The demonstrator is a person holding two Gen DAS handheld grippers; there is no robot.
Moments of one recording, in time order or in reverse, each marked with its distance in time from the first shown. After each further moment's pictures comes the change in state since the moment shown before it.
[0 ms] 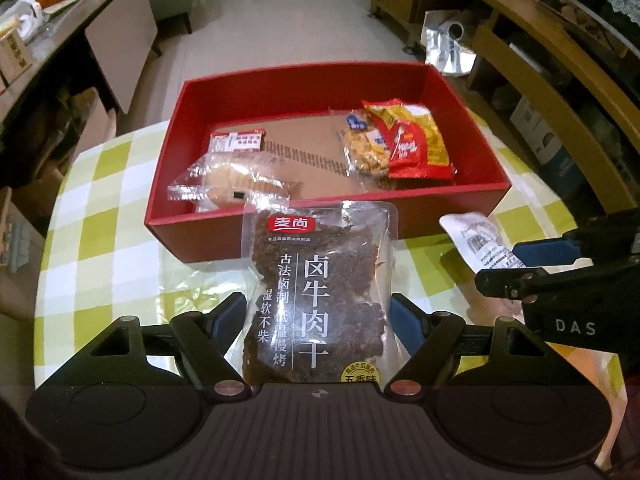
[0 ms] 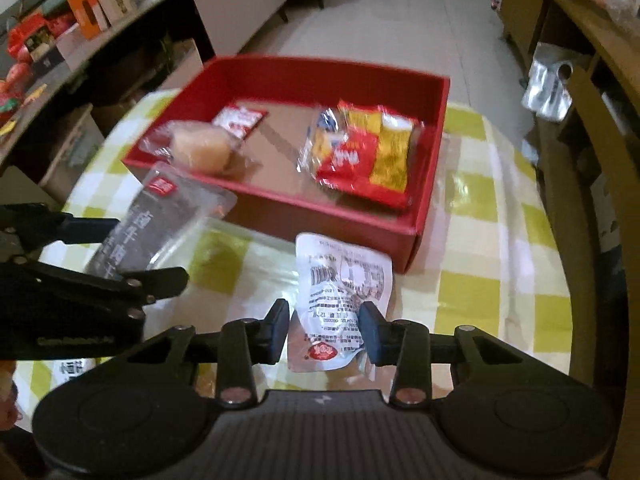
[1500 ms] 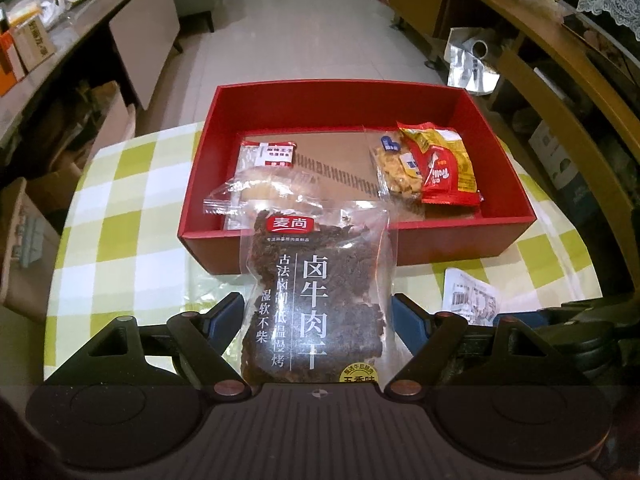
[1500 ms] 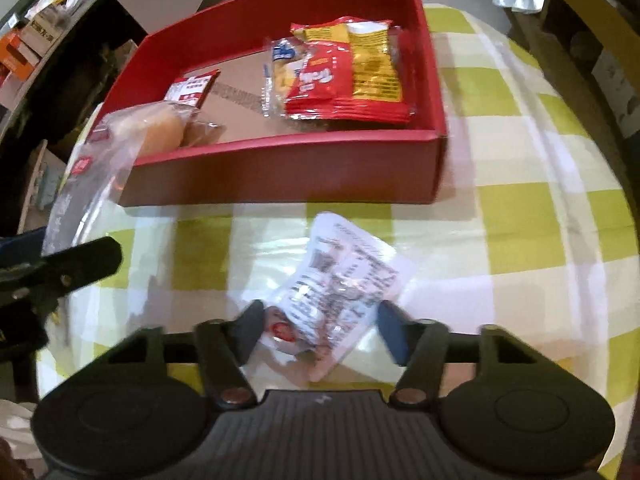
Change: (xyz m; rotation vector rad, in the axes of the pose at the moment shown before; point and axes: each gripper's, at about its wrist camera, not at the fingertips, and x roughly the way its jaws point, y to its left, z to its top) left arm 0.001 0.020 0.010 -0.061 -0.006 0.020; right arm 0.061 -0.010 -0.018 0.228 0.161 0.014
